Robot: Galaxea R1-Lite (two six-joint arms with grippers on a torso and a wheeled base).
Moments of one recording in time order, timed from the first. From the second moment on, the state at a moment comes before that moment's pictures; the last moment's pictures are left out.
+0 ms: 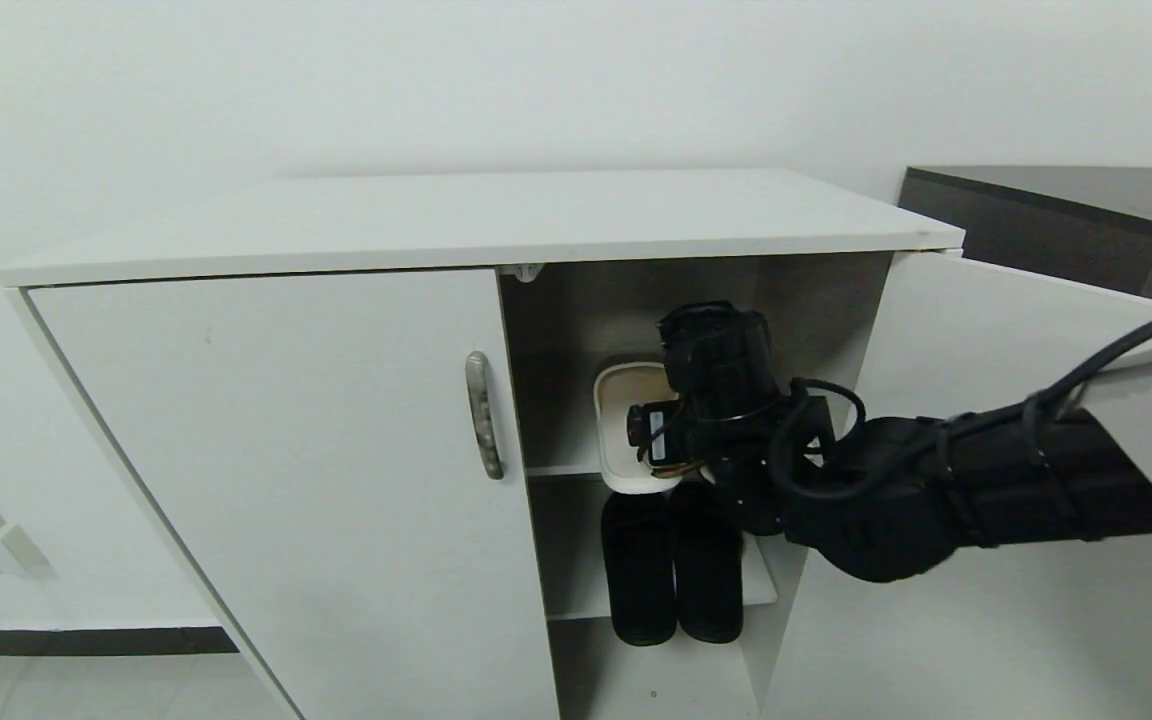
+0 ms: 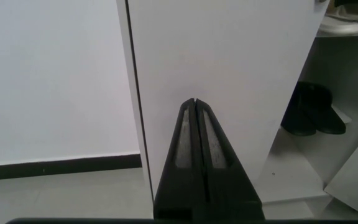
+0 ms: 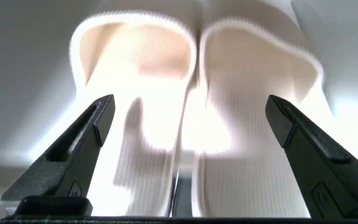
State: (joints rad) left arm 0.00 0.00 0.00 0.00 0.01 0.00; right arm 0.82 2.04 -1.34 -0.36 -0.65 0.21
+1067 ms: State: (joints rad) left arm 0.00 0.00 0.00 0.00 0.00 0.00; right arm 0.98 1.78 -0.91 -0.61 -0.61 0.20
